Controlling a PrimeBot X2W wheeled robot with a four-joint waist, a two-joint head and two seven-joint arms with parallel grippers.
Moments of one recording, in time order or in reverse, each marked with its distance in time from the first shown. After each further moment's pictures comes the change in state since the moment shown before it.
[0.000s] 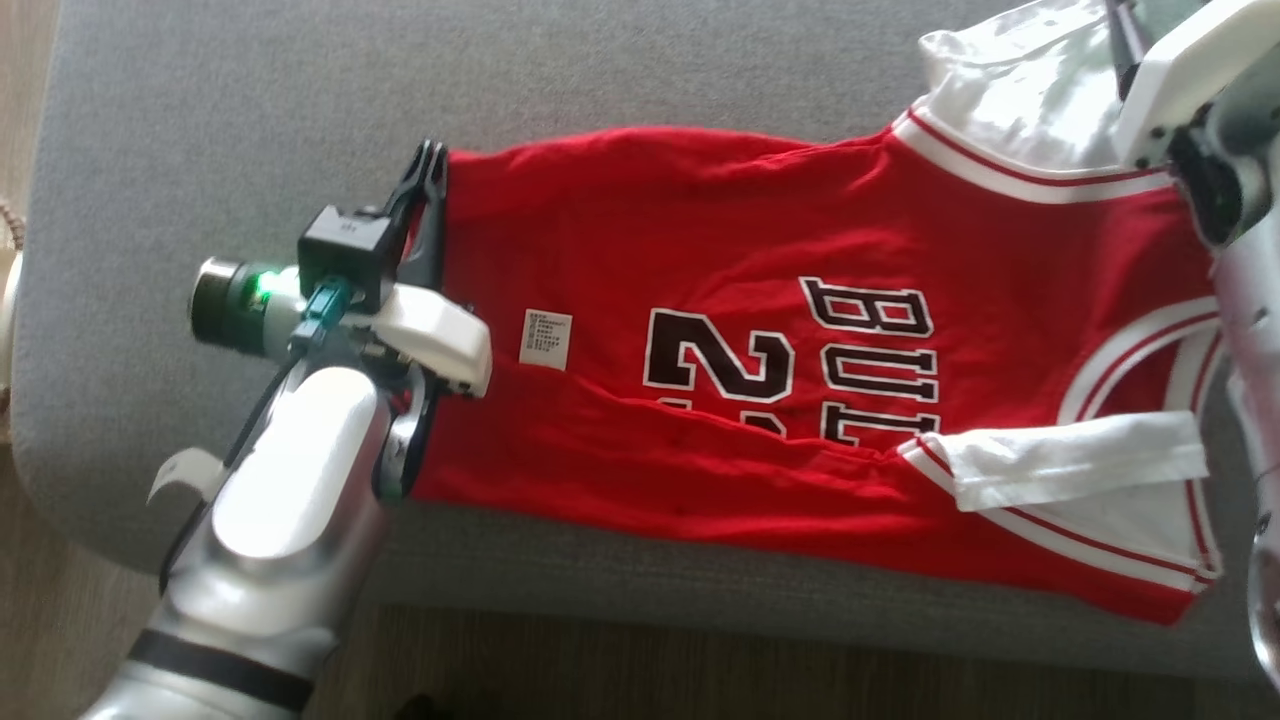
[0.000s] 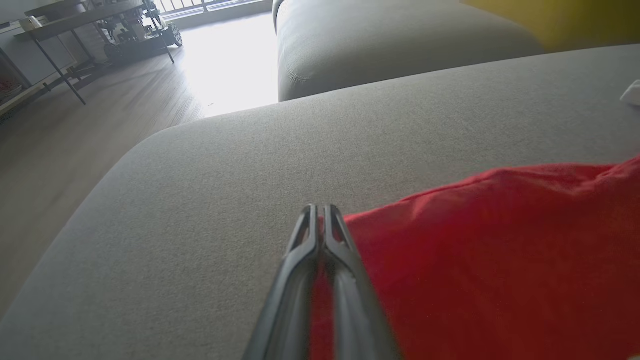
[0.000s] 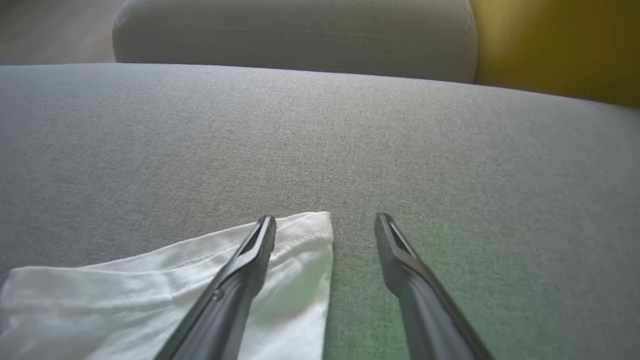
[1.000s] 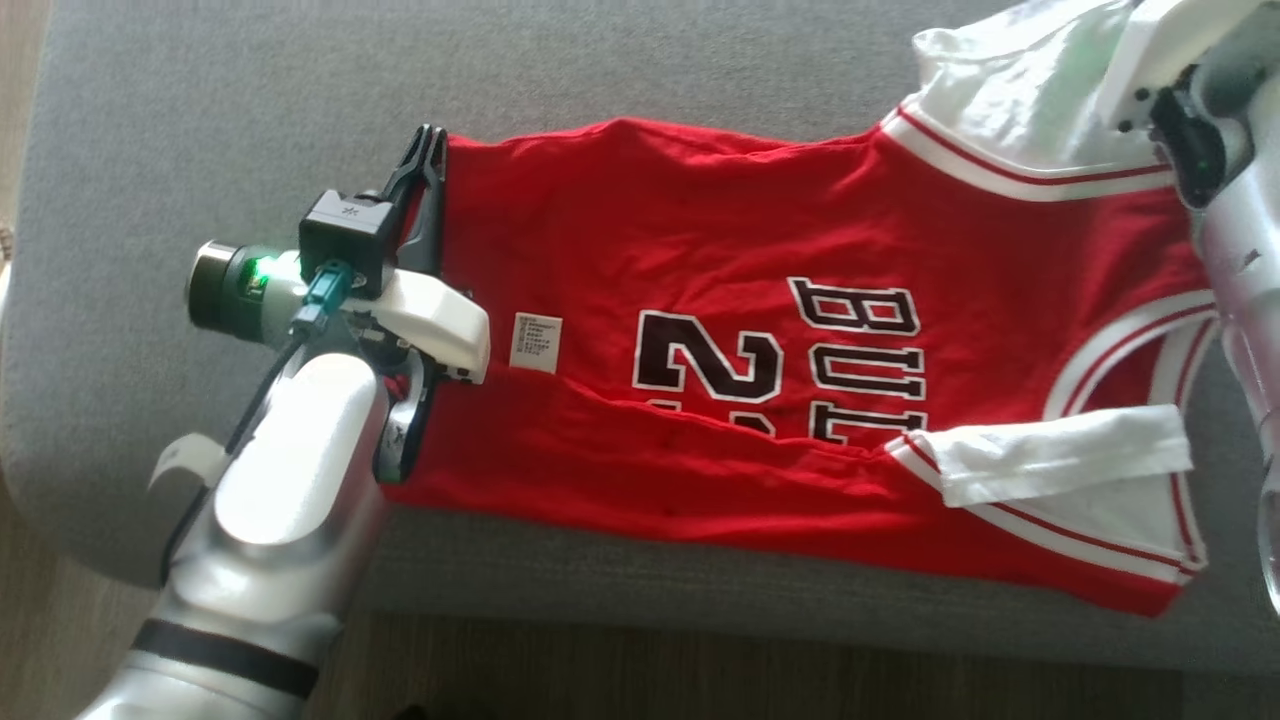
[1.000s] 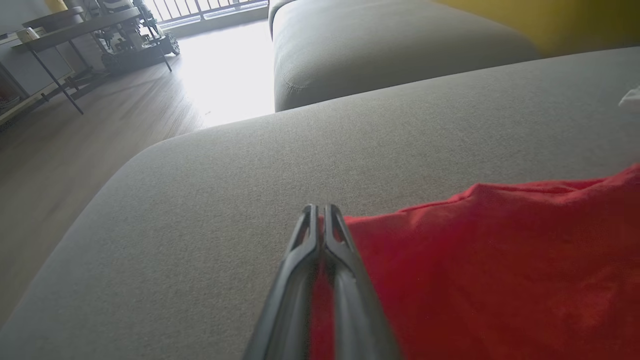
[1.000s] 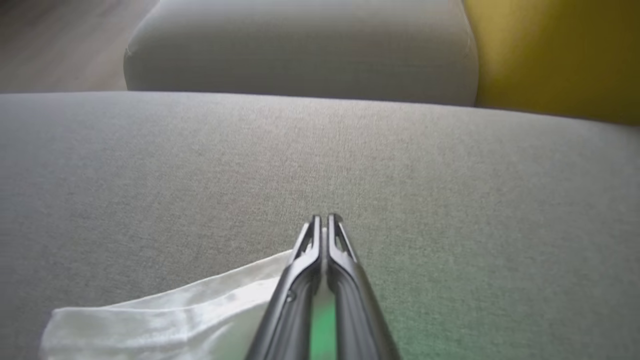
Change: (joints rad) left arm -0.026 -0.026 0.038 0.033 0.051 -0.029 0.000; right arm -0.181 0.013 0.109 0.294 0.069 0.000 -0.147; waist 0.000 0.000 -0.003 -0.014
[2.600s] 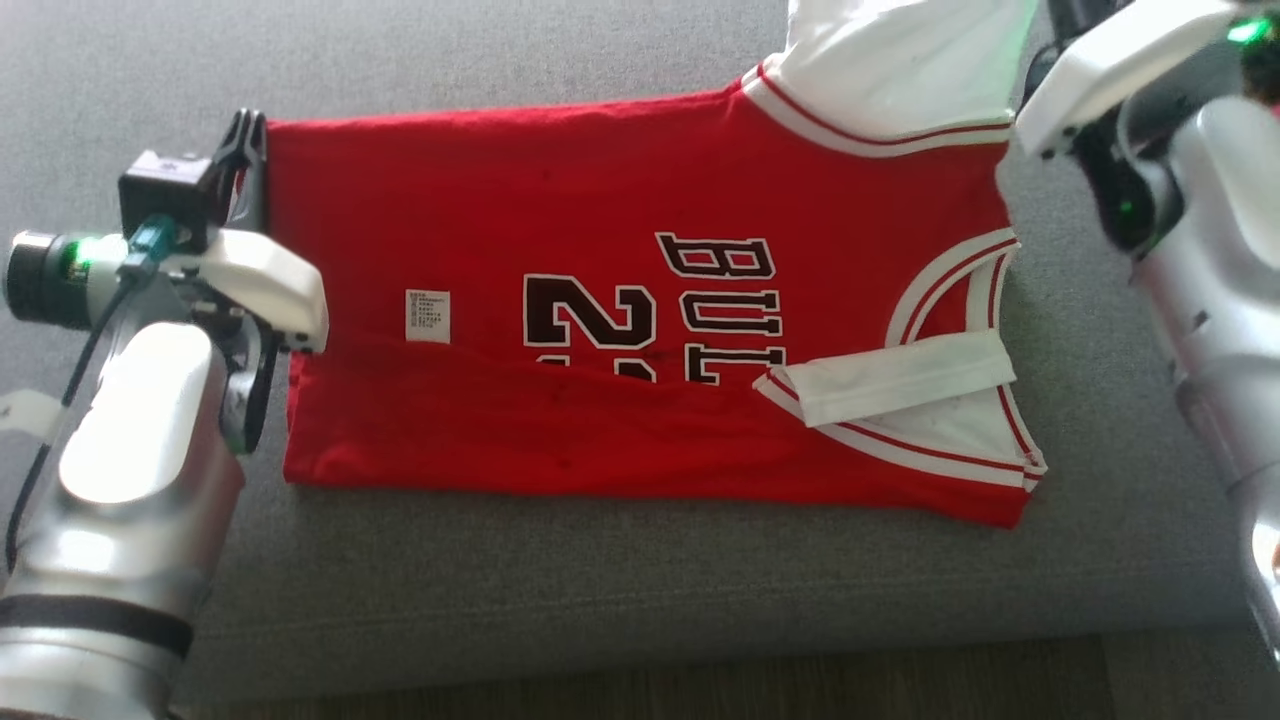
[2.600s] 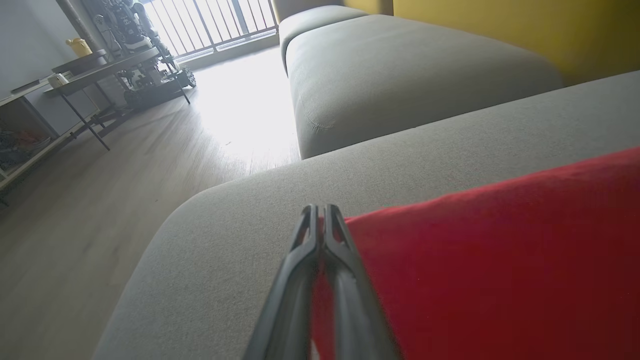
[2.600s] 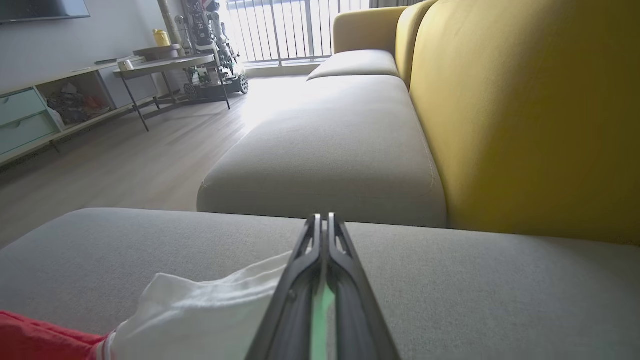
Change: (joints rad) left arm -0.087 0.146 0.063 0.182 -0.040 -0.051 0.000; right arm 0.132 -0.026 0.273 -0.299 0.317 0.000 -0.193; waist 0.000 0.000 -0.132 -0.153
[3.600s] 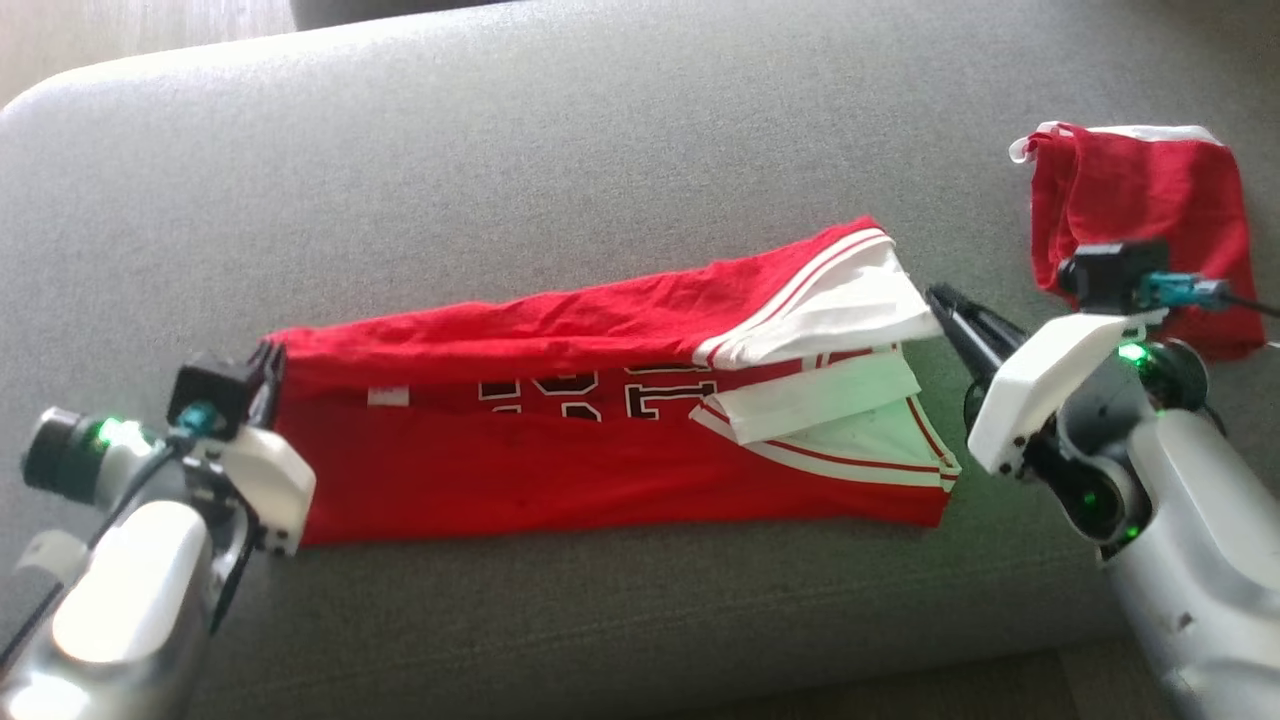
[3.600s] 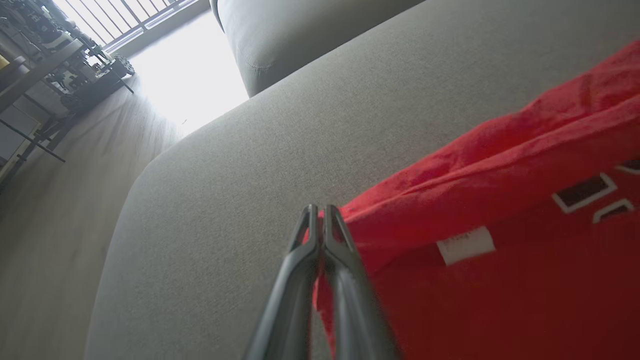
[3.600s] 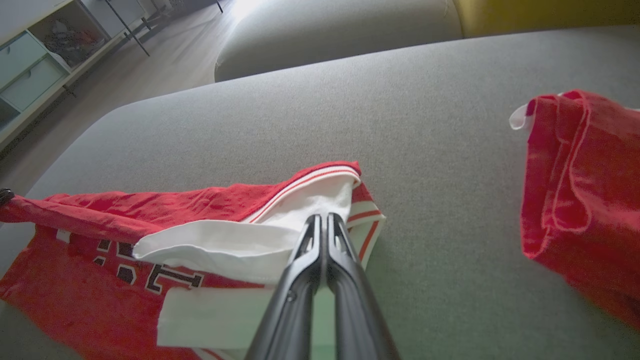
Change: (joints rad) left arm 0.244 0.114 -0.104 -0.019 0.032 -0.053 0.050; right arm 0.597 -0.047 -0.084 -0.492 0.099 0.000 0.386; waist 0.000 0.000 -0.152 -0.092
